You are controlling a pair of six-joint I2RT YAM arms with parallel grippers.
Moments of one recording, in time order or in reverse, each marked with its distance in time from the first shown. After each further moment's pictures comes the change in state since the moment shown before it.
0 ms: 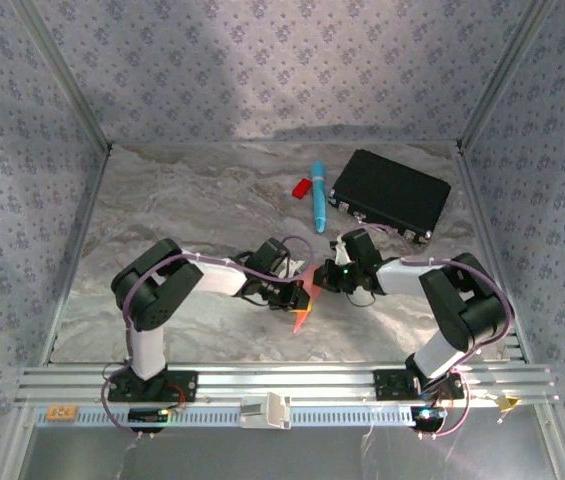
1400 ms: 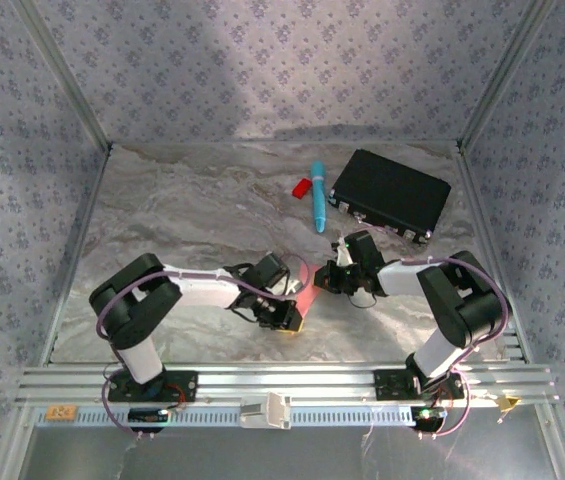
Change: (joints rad) left arm -0.095 -0.167 -0.069 -0.249 -0.090 0.031; right arm -0.022 0.015 -0.028 0.069 -0.039 0.004
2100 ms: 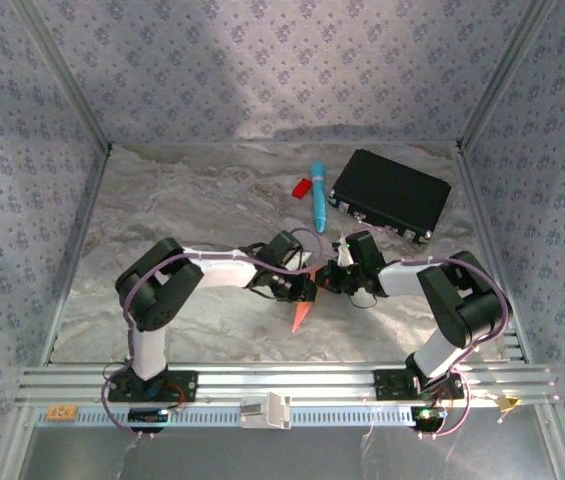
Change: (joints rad) left arm 0.061 0.185 0.233 0.057 -0.070 -0.016; right arm -0.006 0.000 -0.008 0.019 -0.002 0.003
